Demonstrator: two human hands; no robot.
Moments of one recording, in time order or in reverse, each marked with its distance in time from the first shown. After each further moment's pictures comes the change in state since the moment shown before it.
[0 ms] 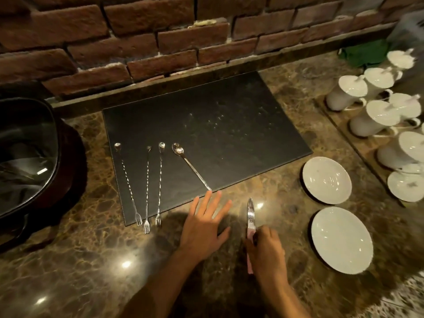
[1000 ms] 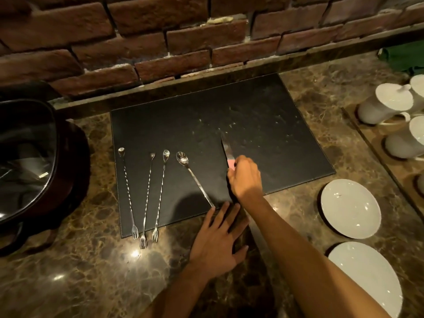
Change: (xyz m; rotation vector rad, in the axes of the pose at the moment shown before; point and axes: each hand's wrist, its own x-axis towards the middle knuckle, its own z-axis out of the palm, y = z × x) left_hand 0.034 0.021 0.011 0.051 -0.104 0.008; right_hand 0.181 -0.139 -0.018 -0.035 -0.015 -0.323
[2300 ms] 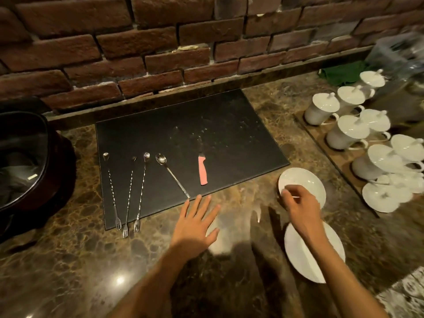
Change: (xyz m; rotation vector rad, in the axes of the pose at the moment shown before) left_hand -0.012 0.018 -0.025 0.066 -0.046 -0.054; right_hand -0.134 0.151 -0.118 0.394 0.252 0.194
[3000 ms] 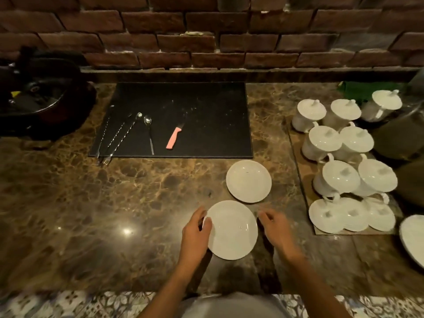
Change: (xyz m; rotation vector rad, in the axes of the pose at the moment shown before) left_hand 0.019 0.307 0.007 -1.293 0.515 -0.920; right_hand 0.064 0.170 -0.117 0.026 -0.562 -0.092
